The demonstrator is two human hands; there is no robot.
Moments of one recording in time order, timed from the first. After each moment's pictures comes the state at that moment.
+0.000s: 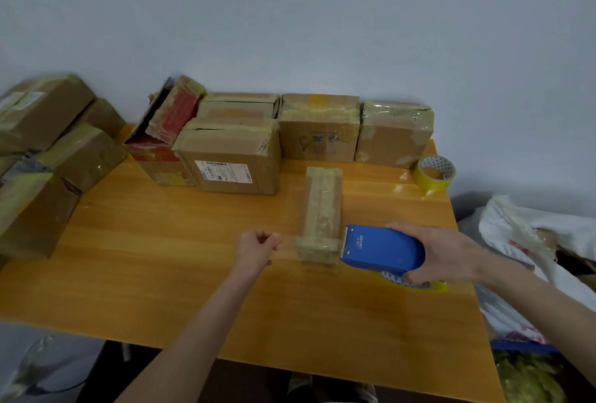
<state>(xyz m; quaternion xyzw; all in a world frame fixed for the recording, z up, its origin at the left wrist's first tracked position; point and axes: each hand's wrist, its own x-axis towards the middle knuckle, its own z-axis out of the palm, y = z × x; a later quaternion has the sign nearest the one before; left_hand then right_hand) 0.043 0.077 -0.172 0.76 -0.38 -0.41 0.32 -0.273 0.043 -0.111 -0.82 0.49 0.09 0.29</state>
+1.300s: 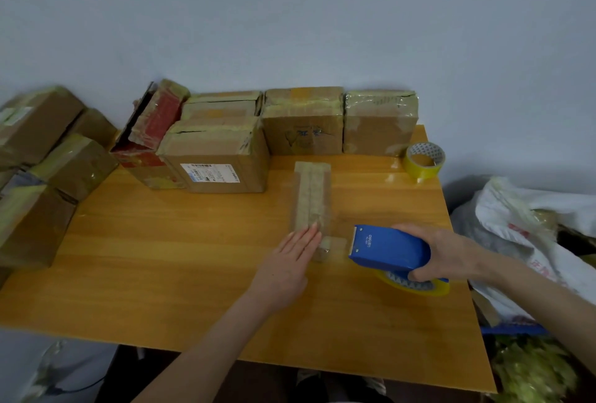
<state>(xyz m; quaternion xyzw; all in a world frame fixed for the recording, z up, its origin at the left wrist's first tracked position) -0.012 0.101 -0.185 0.53 -0.84 -0.10 -0.09 -0.320 0.043 -0.150 -0.76 0.52 0.07 0.37</state>
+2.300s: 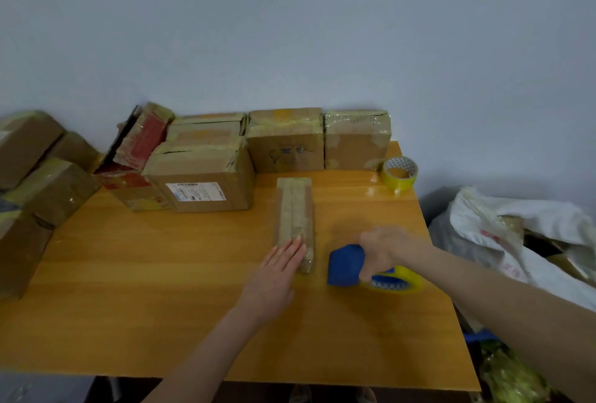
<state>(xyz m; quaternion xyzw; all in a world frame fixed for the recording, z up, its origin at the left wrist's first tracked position) -0.011 0.104 -0.188 0.53 -0.84 -0.12 -0.02 -0.245 0.026 -0.140 -0.78 0.52 0.27 0.24</state>
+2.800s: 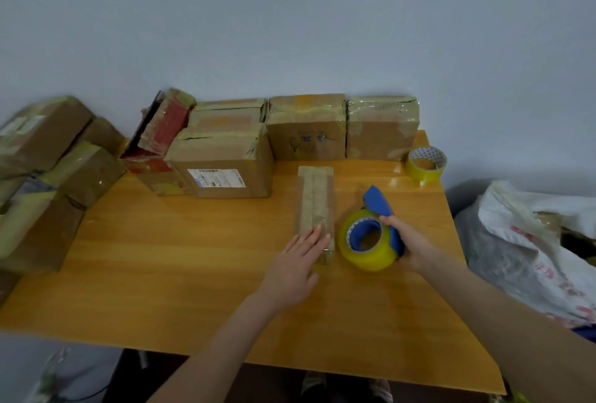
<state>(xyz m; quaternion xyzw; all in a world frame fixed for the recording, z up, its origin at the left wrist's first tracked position) -0.017 0.098 -0.179 0.53 -0.83 -0.18 0.04 -0.262 0.022 -0.209 -0.19 0.65 -0.30 0.67</state>
